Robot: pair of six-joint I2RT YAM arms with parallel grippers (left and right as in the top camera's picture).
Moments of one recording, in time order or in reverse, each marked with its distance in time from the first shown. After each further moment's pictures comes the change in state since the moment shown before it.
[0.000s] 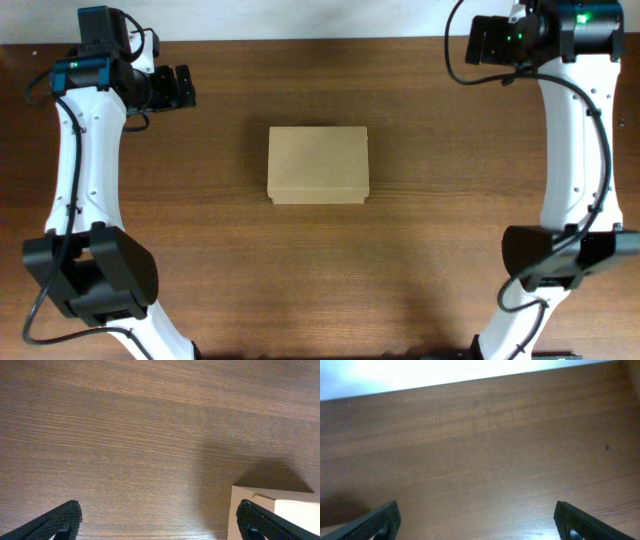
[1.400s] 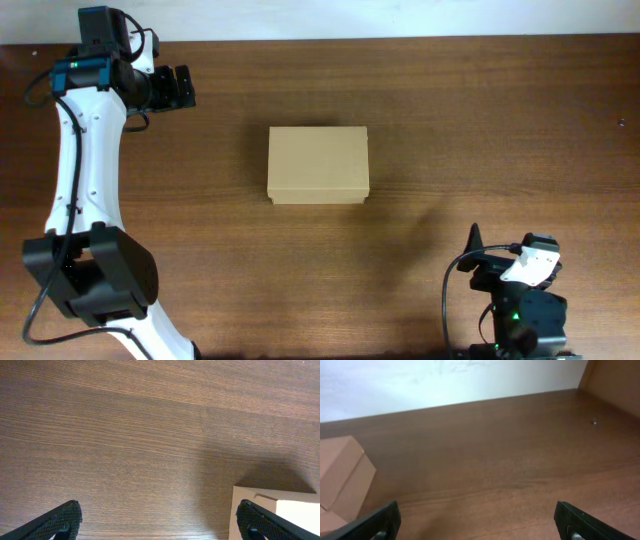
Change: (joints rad) left arm 0.000 0.000 0.000 0.000 -0.007 0.000; right arm 0.010 -2.025 -2.200 0.840 0.007 -0.006
